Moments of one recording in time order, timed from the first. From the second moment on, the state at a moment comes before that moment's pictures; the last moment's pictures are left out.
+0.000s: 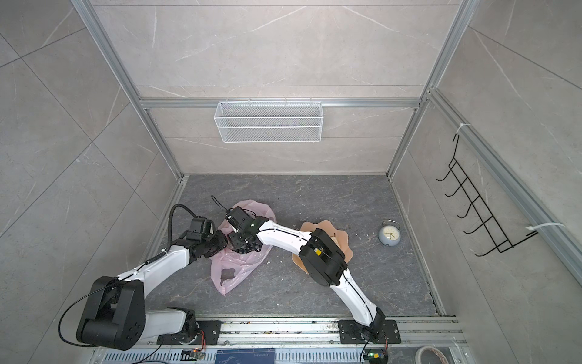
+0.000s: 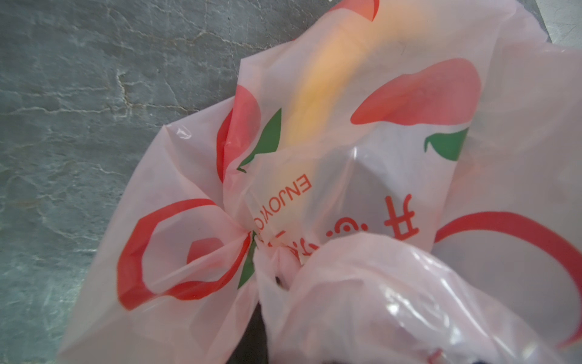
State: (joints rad) left arm -0.20 1.32 0.64 -0.27 0.12 -0.70; right arm 0.97 2.30 1.90 -0.53 0.01 0.27
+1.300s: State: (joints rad) left arm -0.20 1.28 0.64 -0.31 0.03 -0.71; right arm 0.99 2.17 1.79 -0.58 -0.03 0.26
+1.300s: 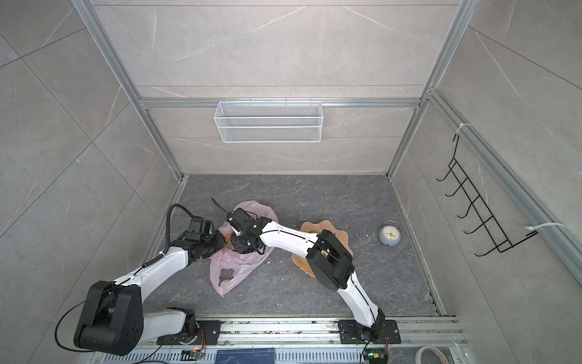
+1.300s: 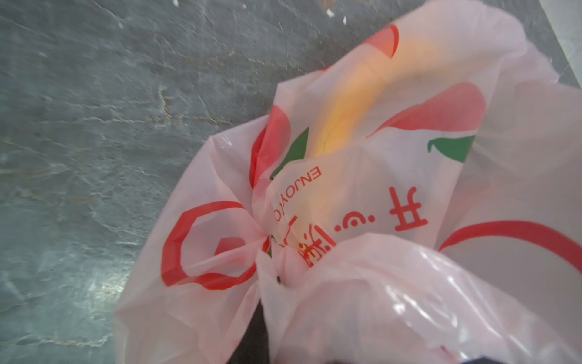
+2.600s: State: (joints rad) left arm -0.24 1.25 0.67 -0.34 -0.04 -0.72; right arm 0.80 1.48 1.13 -0.77 0.13 0.52
